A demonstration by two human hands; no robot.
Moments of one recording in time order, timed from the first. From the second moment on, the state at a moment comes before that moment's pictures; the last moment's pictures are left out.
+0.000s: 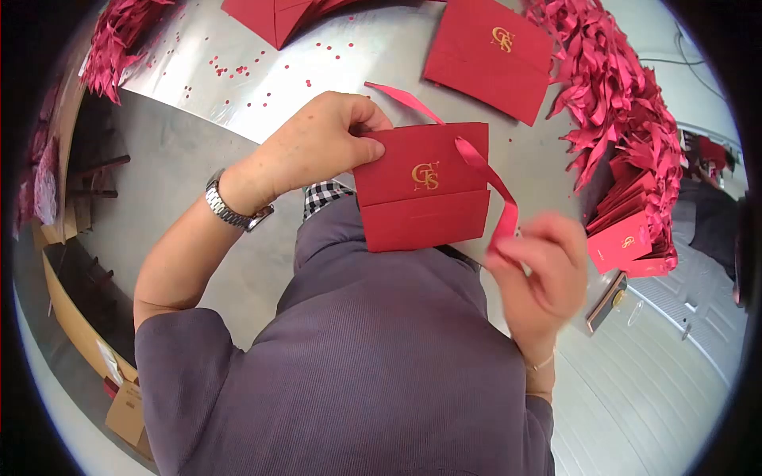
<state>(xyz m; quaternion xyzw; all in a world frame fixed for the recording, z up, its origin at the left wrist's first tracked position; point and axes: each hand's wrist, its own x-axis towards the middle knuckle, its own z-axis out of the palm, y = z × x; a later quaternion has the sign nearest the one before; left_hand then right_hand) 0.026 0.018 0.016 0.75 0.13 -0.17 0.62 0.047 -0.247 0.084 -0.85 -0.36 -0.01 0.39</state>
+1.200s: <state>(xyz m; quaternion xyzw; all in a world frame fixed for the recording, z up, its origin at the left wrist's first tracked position) -0.005 -0.001 -0.006 0.84 0.06 0.09 0.53 0.066 -0.130 0.031 -0.88 -0.46 0.05 0.11</state>
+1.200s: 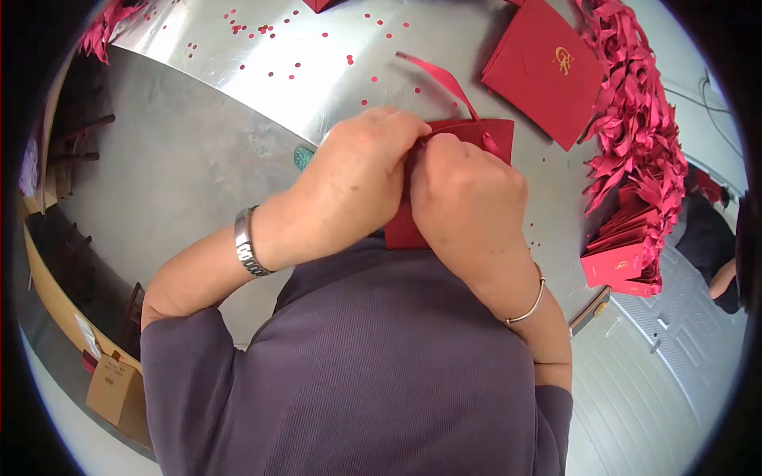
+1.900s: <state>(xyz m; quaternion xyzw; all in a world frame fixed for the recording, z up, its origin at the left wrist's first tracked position) -0.011 -0.001 -0.004 0.76 0.15 0.06 0.63 0.076 -0.141 0.008 -0.86 -0.44 0.03 0.26</state>
